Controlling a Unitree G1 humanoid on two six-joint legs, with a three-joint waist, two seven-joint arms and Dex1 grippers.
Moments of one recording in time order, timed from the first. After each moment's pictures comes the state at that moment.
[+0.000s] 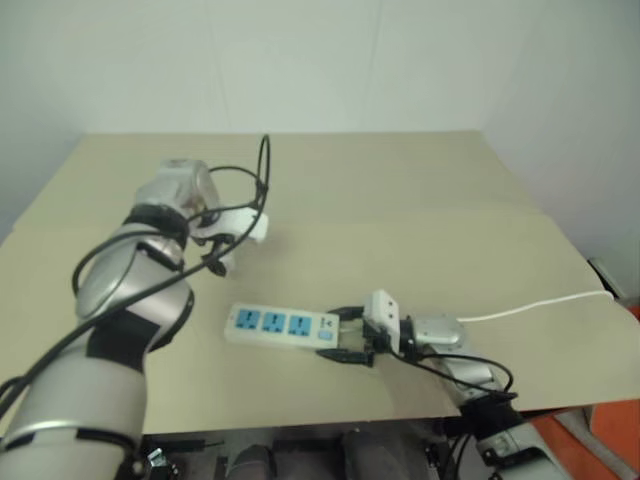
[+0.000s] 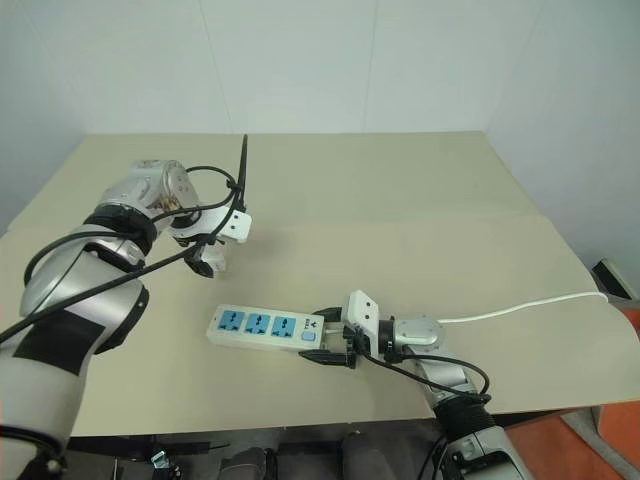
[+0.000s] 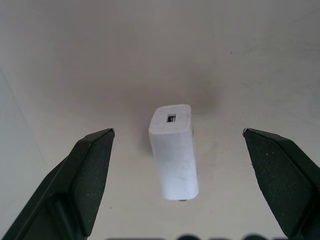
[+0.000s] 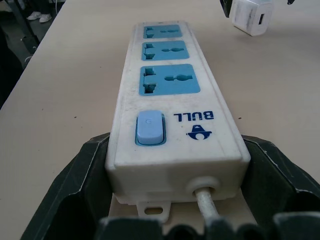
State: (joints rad) left arm -1.46 0.50 -0.67 1.35 0.56 -0.13 -1.34; right arm -0.37 -0.33 0.24 0.21 0.19 -0.03 1.14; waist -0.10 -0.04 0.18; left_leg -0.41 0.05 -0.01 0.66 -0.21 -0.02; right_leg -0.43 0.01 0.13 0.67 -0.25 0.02
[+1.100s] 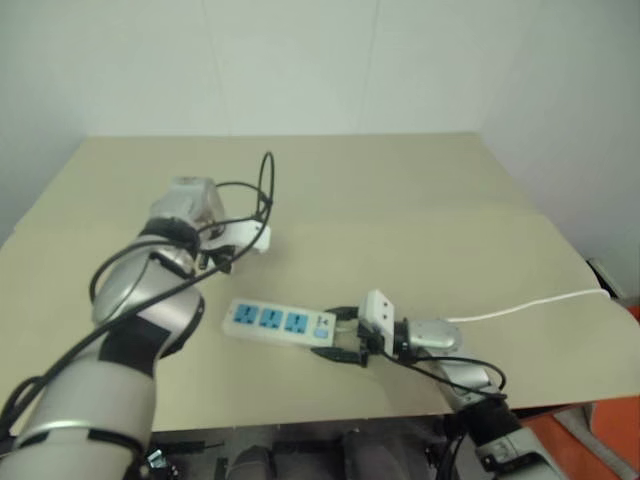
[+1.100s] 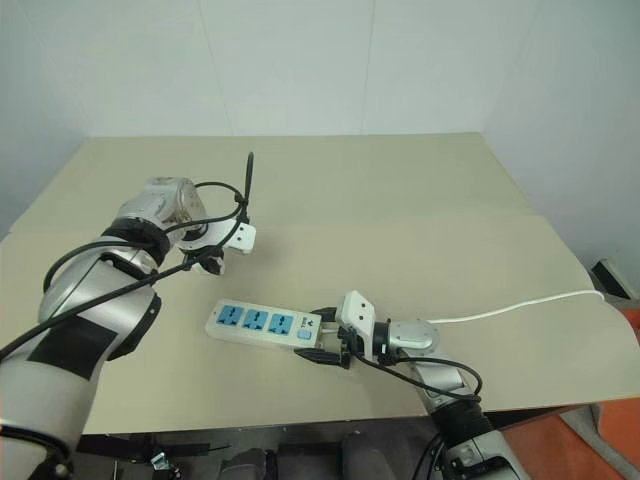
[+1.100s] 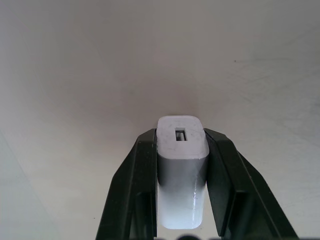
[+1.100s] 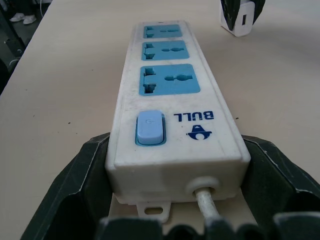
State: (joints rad) left arm -1.41 0.47 -0.62 1.37 0.65 -0.11 -1.27; right arm -0.36 -0.33 0.27 0.18 0.18 0.01 1.06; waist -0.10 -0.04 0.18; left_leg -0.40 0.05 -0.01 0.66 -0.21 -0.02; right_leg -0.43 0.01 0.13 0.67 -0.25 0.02
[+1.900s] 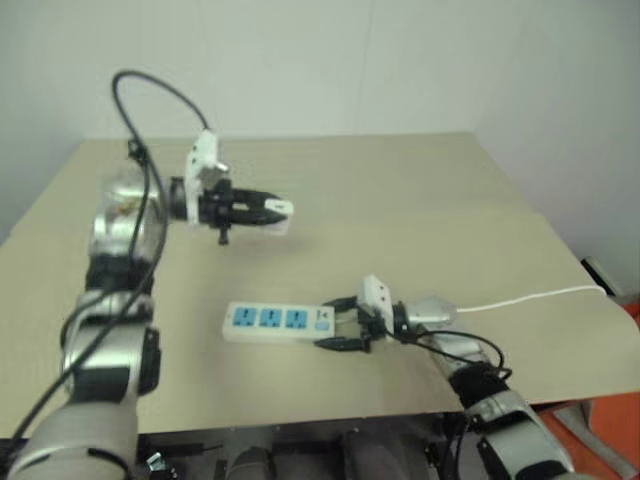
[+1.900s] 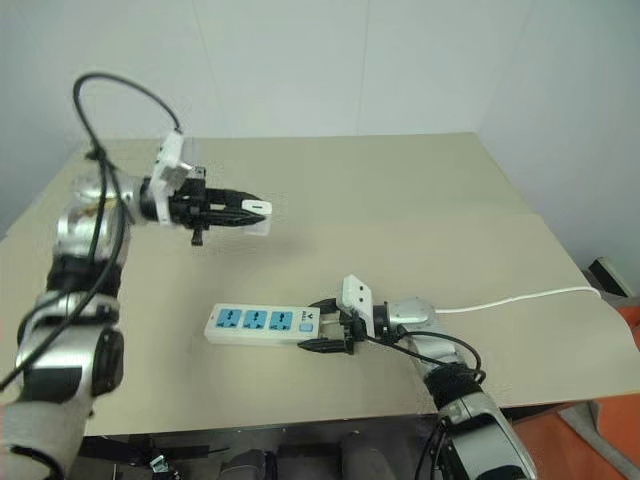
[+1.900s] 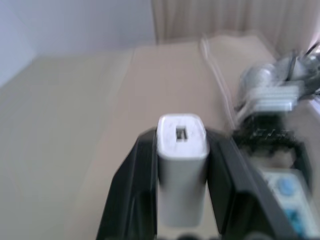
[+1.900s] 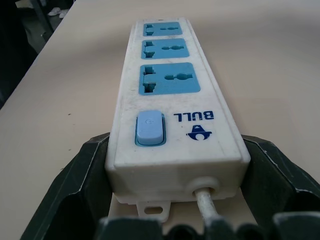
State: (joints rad) left arm -0.96 0.56 0.10 0.44 -0.30 0.32 -1.52; right arm -0.59 -0.31 0.26 0.52 0.20 -0.09 1.26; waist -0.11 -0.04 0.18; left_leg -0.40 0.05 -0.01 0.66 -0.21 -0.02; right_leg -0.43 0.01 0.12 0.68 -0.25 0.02
